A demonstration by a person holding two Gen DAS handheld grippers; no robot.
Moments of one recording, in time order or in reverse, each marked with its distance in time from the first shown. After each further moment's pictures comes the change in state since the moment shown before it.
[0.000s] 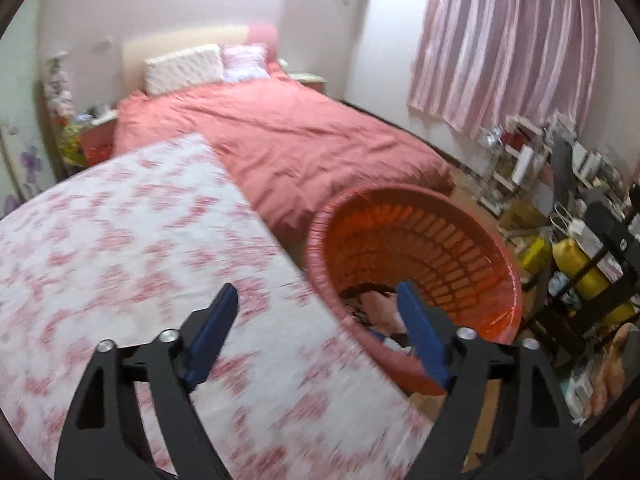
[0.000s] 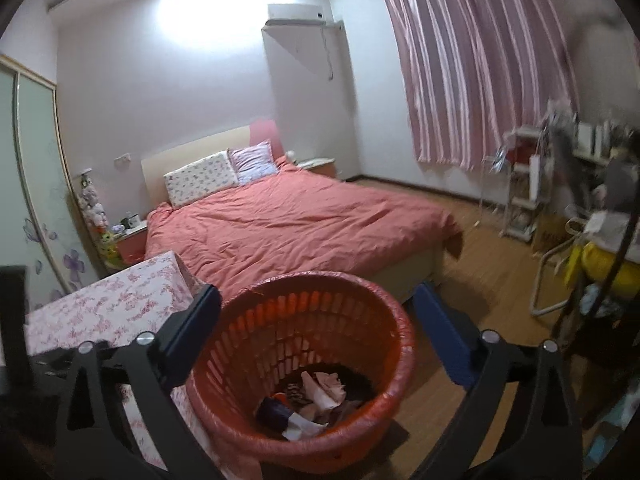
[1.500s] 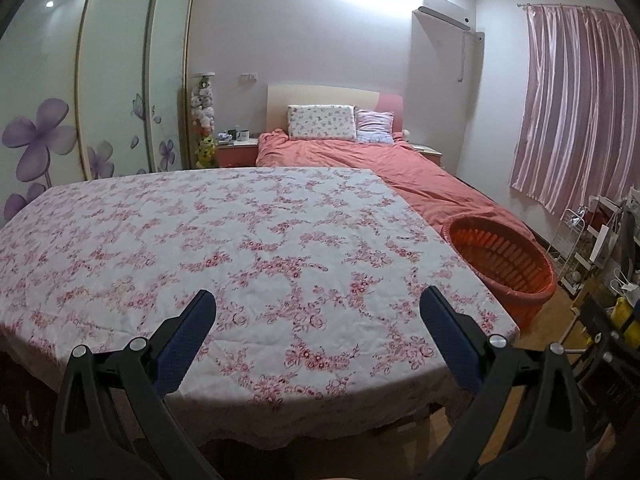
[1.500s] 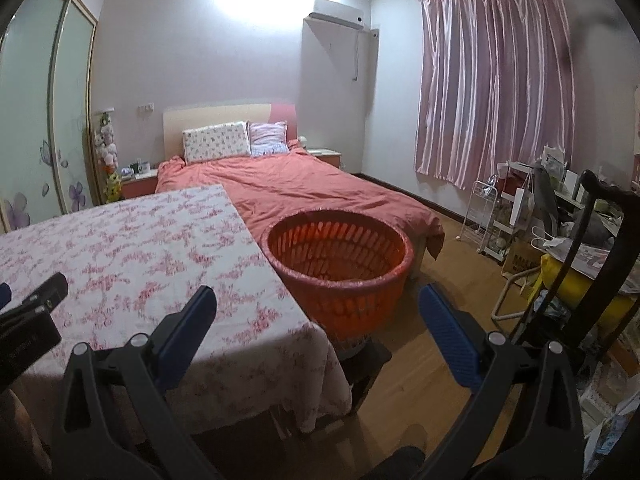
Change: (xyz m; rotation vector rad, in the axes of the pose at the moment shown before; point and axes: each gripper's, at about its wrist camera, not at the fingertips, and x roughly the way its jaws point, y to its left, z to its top) left arm -0.185 0.045 -0.142 -0.218 -0.238 0.384; right arm -0.177 0.091 -0.101 -0.196 0.071 -0.030
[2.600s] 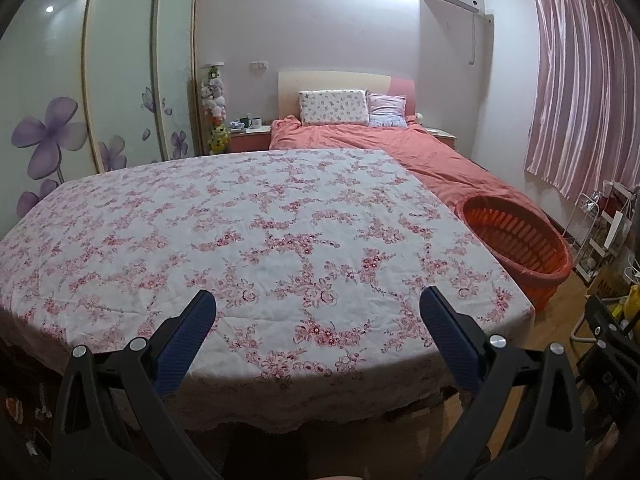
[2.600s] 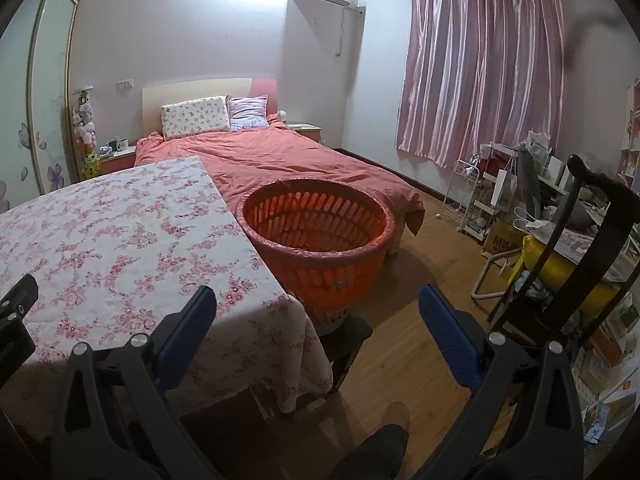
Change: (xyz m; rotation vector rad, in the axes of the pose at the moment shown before) left arm 0.000 -0.006 -0.009 0.025 0.057 0.060; right arm 0.018 -0.007 -0.010 0.006 0.078 -0.082
